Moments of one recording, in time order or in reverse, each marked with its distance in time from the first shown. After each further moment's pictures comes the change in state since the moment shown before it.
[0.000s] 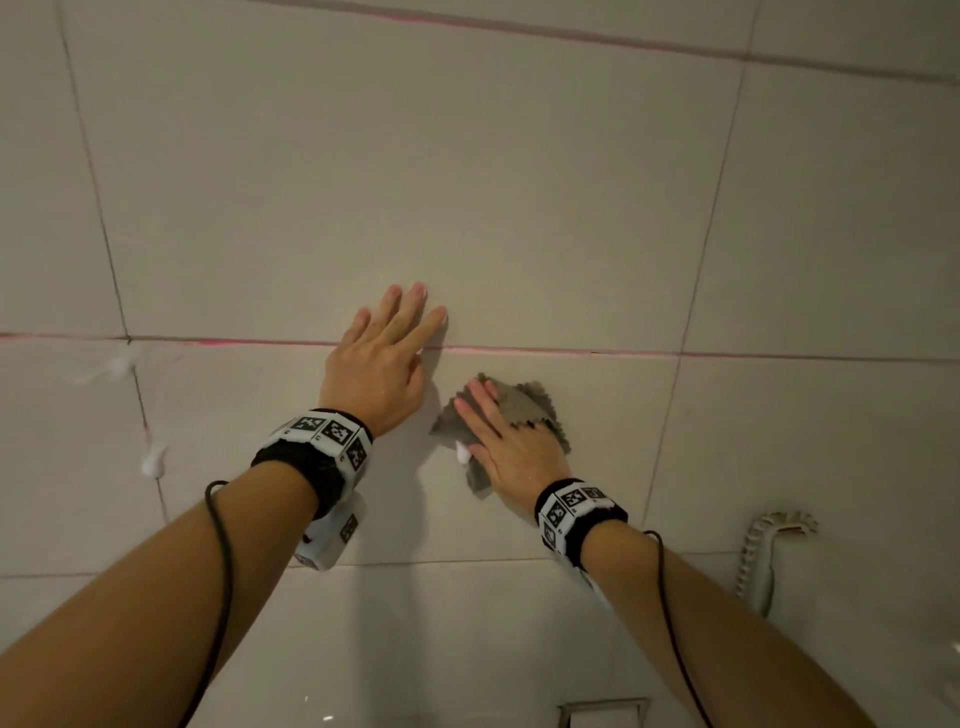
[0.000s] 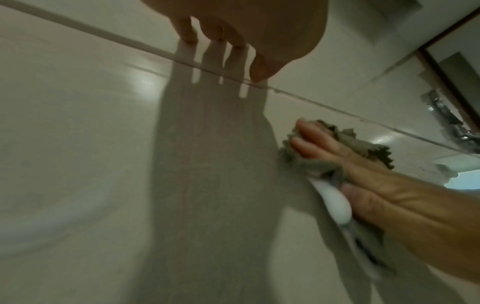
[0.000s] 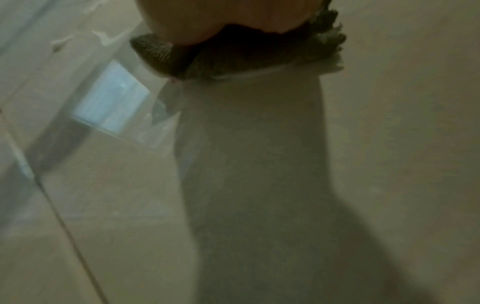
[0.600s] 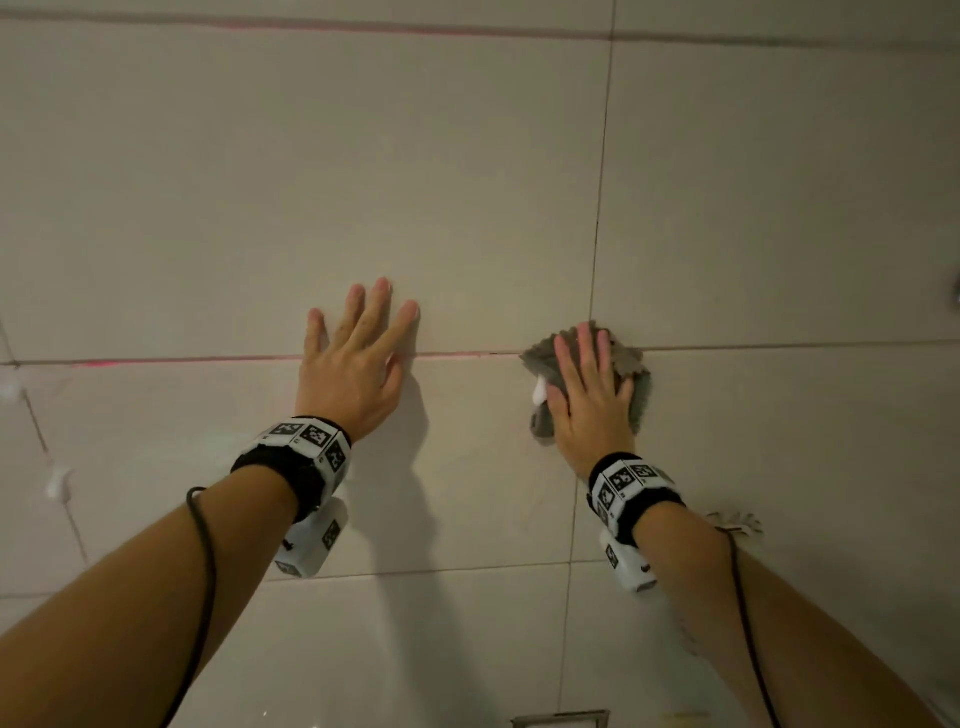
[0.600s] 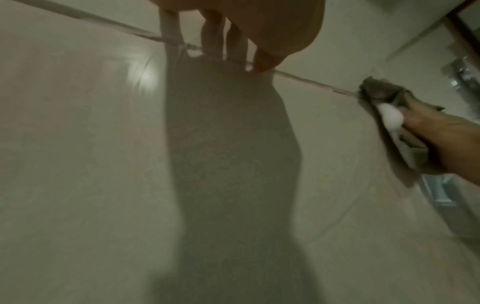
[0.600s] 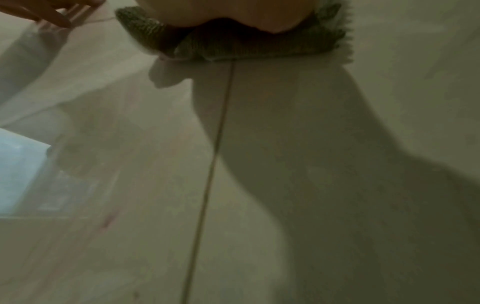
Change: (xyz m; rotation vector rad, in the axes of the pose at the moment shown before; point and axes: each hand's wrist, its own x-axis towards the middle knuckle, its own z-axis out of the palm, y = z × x) left_hand 0.037 0.082 0.032 0.151 -0.025 -0.059; right_hand -0.062 0.162 -0.037 0.136 0.126 0.443
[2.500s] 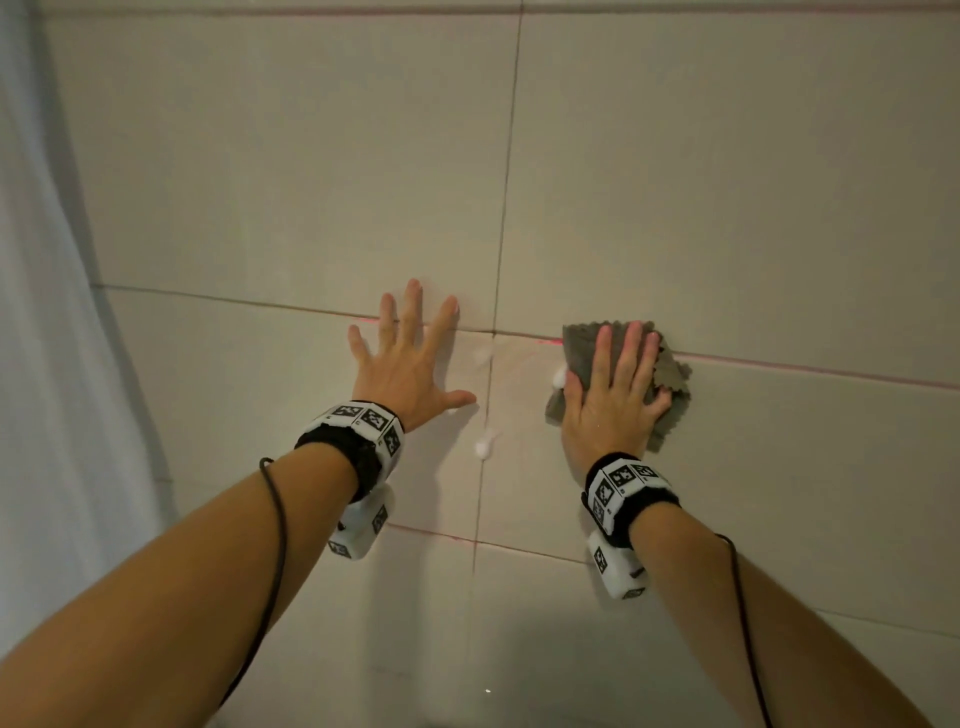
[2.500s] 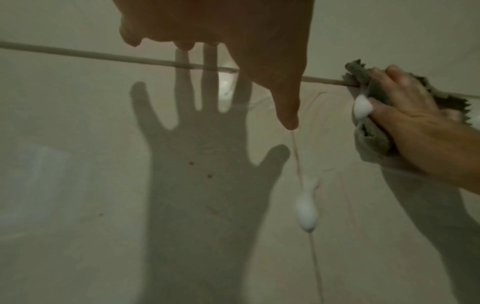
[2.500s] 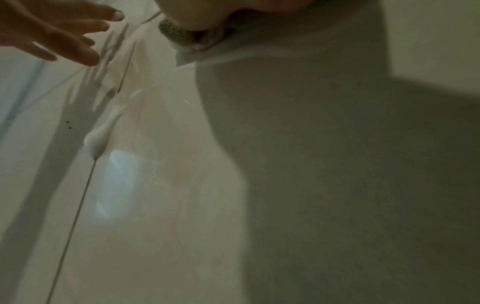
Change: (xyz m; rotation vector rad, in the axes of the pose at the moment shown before) left_hand -0.147 -0.379 -0.093 0.143 -0.361 -0.356; right_hand 0.034 -0.455 0.144 -0.048 0.165 0.095
